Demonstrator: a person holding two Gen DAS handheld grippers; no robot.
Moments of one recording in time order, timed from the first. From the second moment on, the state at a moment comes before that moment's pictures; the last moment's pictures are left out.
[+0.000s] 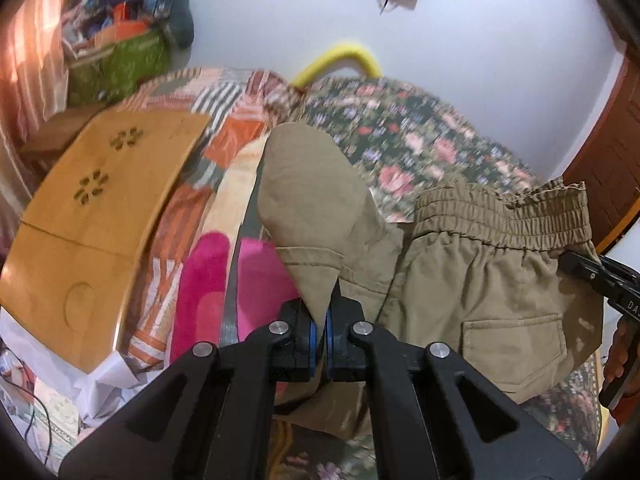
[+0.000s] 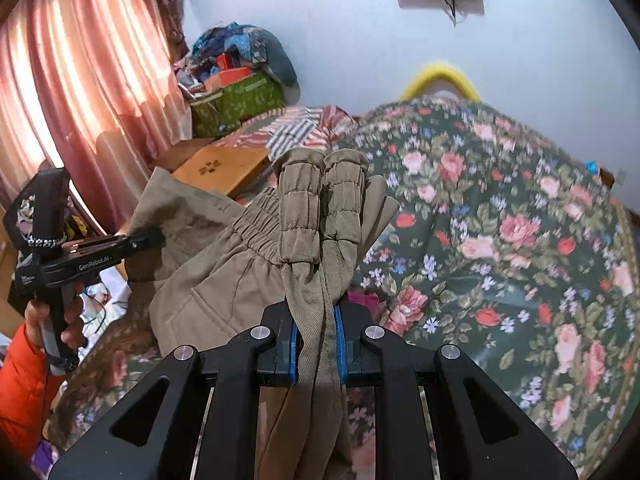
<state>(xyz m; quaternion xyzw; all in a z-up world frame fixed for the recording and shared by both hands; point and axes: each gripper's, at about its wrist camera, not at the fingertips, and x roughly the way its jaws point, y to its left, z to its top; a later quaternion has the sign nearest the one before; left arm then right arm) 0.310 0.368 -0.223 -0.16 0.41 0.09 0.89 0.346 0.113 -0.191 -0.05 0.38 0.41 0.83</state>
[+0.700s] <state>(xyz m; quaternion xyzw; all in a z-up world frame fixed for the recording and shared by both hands) 0.288 0.368 -0.249 -0.12 0.47 0.15 0.86 0.344 0.092 -0.220 -0.10 0.42 0.35 0.83</state>
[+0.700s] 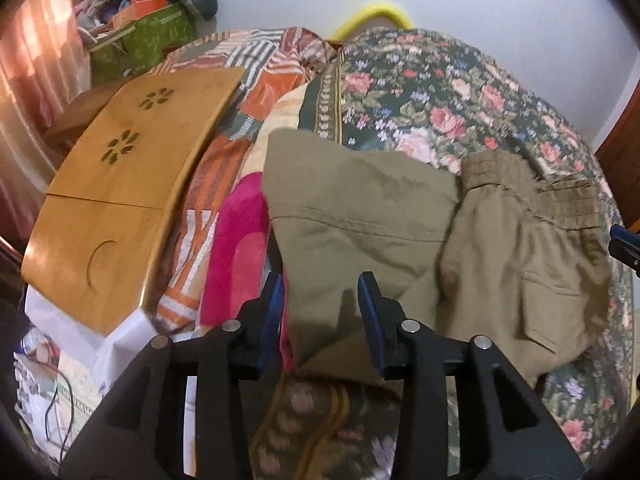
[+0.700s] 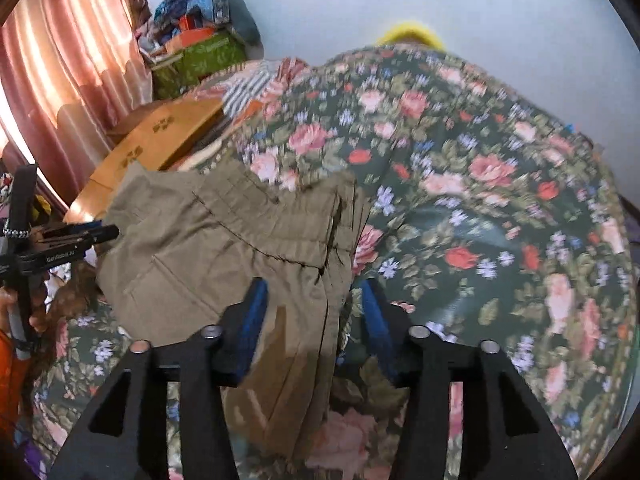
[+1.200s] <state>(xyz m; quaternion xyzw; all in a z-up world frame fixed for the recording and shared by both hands) 0.166 0.259 -0.067 -0.08 0.30 0.12 0.94 0.228 0.032 -0.081 -0.05 0.28 0.37 0.88</state>
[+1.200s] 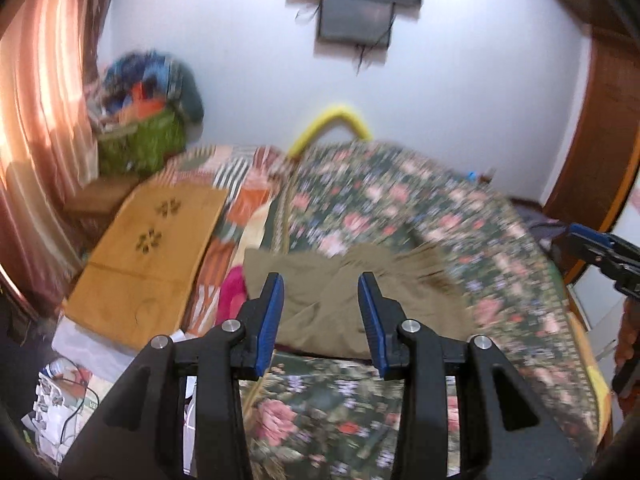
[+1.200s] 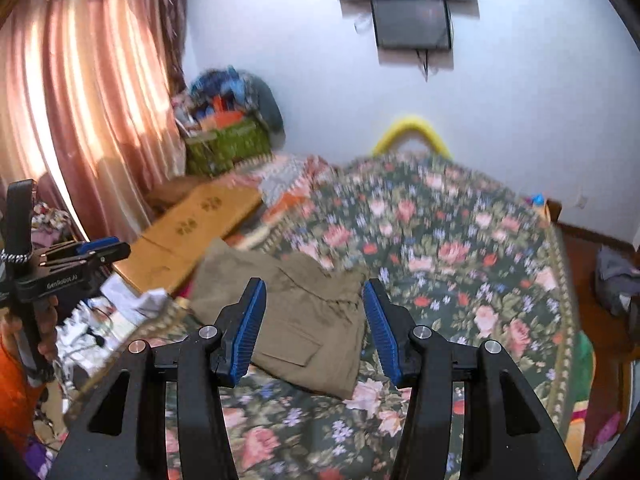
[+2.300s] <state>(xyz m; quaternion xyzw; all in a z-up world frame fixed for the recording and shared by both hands) -0.045 0.102 0.017 -0.04 0.10 0.12 0.99 0.028 -0.040 -0.018 0.00 0.07 0.37 0.93</state>
